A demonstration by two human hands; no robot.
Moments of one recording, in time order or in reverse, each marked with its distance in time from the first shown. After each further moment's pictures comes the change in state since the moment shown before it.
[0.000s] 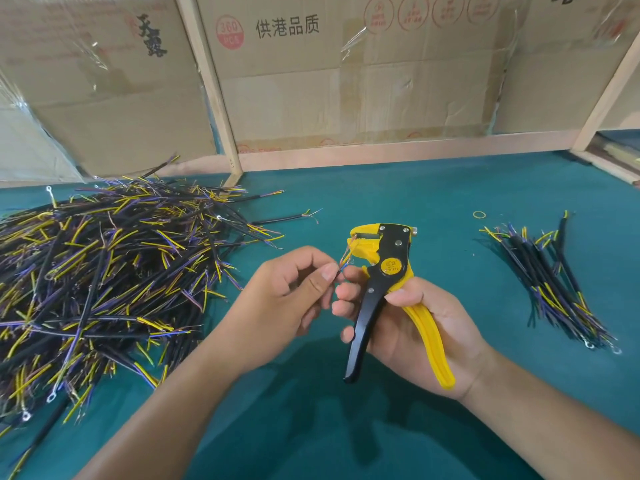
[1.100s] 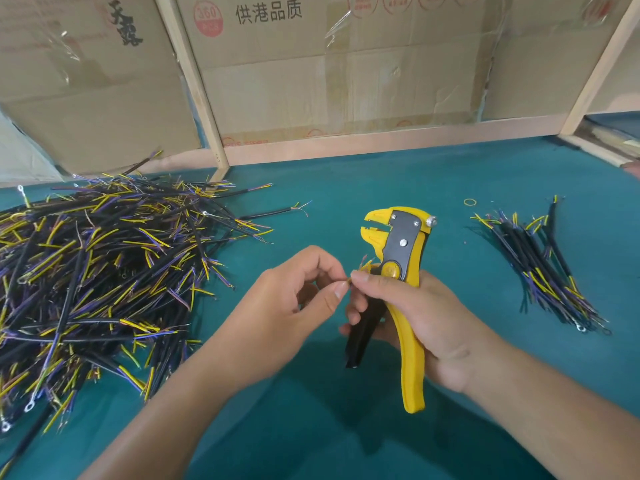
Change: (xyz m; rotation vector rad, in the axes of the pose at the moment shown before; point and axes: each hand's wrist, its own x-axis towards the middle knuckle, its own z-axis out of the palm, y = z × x) left_hand -0.007 0.004 0.010 0.229 -0.127 0.118; right_hand -0.007 0.001 0.010 -0.546 0.384 -0.110
